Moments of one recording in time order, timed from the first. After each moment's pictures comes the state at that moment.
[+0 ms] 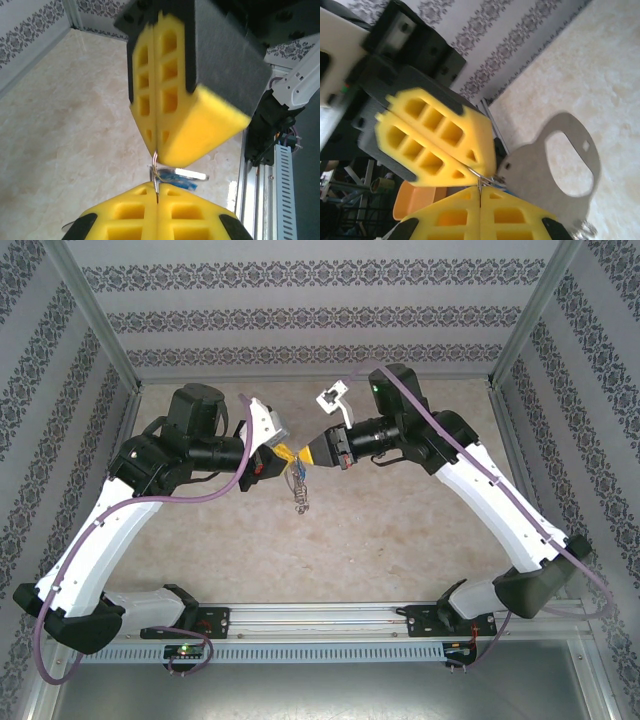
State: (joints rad) left arm -0.54 1.23 1.60 -0.99 0.58 0.34; right arm 0.63 1.42 1.64 -0.77 -0.90 0.40
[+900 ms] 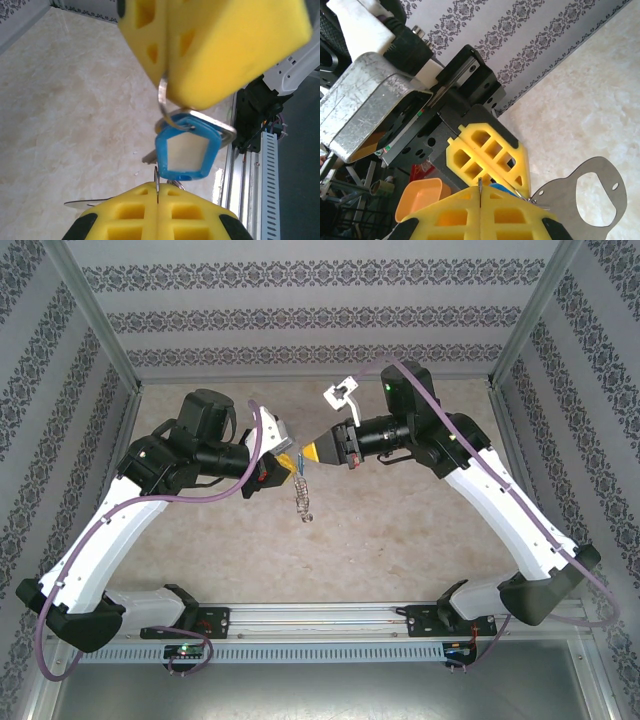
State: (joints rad) left arm -0.56 1.23 1.57 -1.02 0.59 0.34; right arm 0.62 1.38 1.64 -0.76 -0.93 0.39
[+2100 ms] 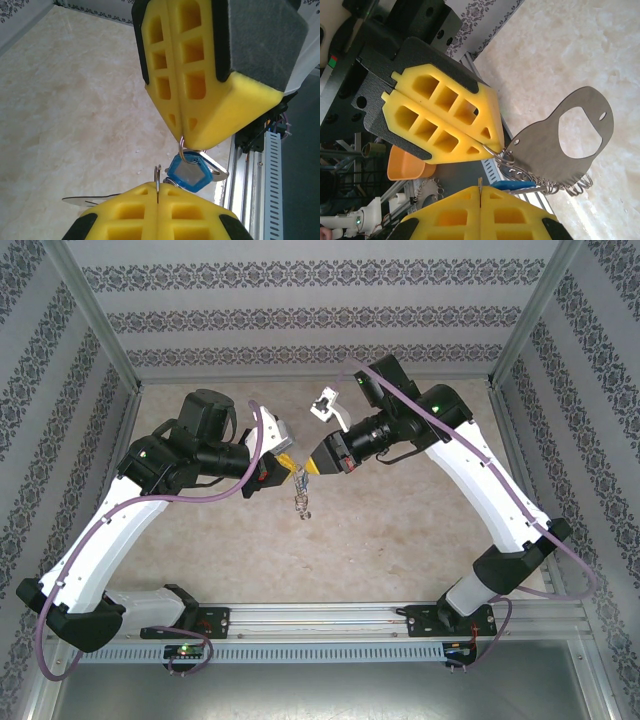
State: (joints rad) left arm -0.56 1.23 1.56 -1.02 0.58 0.34; right arm 0.65 1.59 1.97 -1.30 -0.85 0.18
